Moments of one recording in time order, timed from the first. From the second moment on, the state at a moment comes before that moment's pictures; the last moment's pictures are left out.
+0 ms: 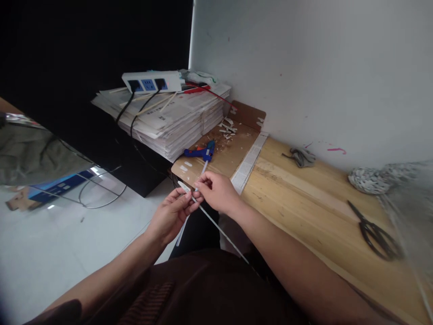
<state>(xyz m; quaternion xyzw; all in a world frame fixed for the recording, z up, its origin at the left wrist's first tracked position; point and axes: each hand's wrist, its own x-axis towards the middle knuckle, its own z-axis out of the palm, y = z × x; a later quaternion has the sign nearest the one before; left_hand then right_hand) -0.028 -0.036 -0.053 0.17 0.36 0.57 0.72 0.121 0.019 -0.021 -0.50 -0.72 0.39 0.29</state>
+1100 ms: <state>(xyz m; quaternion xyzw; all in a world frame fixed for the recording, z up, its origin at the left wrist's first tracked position) -0.055 -0.046 -0.037 0.19 0.35 0.59 0.70 0.118 0.108 0.009 -0.62 -0.55 0.40 0.40</state>
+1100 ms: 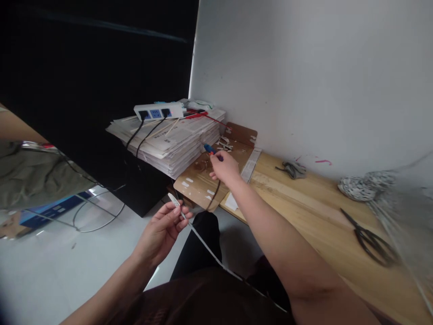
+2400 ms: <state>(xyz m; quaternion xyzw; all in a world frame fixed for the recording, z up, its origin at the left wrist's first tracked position) -0.023 -0.022 -0.004 0.21 0.29 0.59 0.72 0.180 -0.052 0.030 -0.43 -0.59 0.53 0.43</state>
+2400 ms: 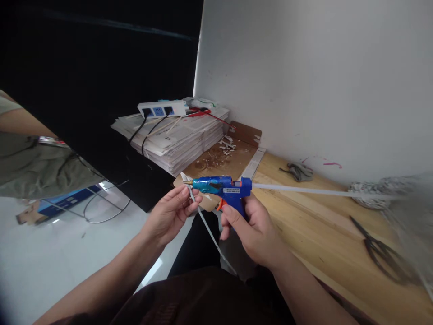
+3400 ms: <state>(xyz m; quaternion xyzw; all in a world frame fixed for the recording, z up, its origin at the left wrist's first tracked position) -0.030 -0.019 -0.009 0.19 0.26 0.56 0.76 0.181 -0.054 0.030 -0.51 -0.62 0.46 0.37</state>
